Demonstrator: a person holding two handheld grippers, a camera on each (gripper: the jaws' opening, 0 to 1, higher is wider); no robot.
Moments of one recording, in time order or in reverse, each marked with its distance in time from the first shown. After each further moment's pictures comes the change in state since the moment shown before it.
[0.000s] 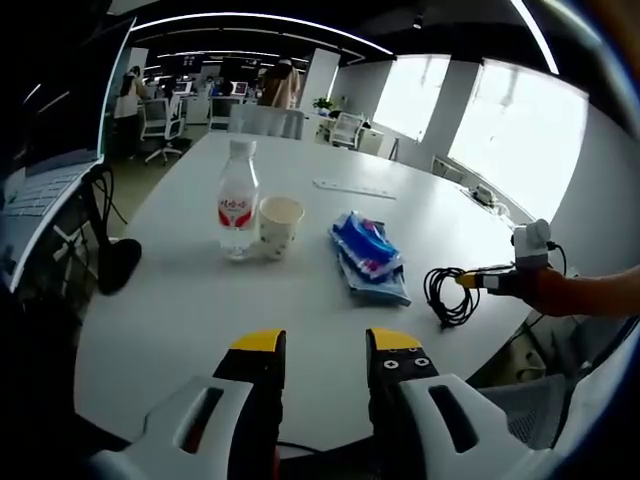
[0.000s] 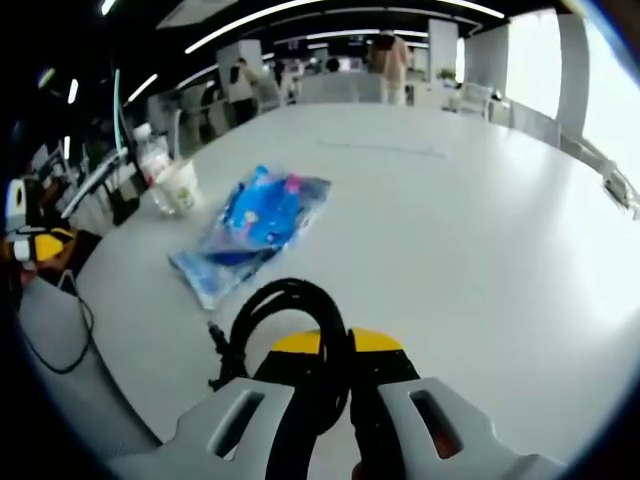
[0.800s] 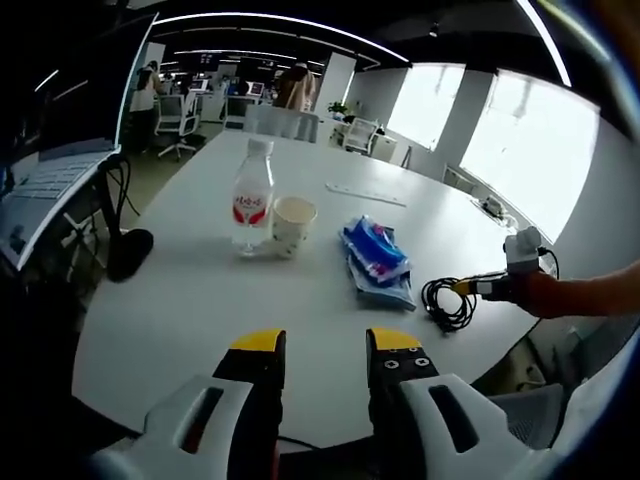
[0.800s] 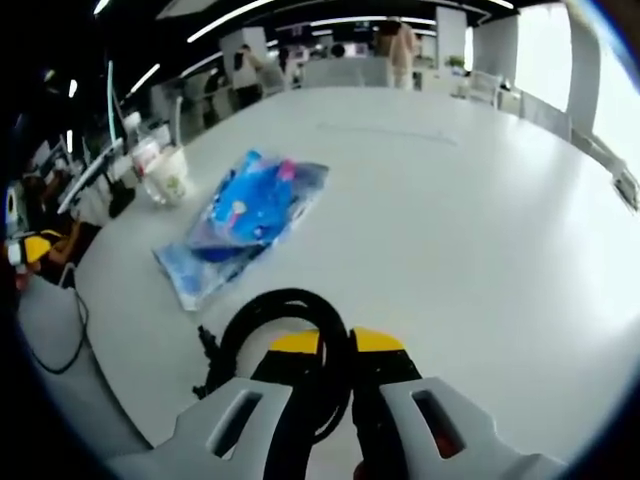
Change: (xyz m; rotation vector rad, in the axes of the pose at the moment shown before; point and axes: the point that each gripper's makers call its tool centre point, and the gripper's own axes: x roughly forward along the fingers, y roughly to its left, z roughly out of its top) left arm -0.006 0.006 -0.002 -0.050 -0.019 0.040; right arm 0.021 -0.004 0.000 -0.023 0.060 0.025
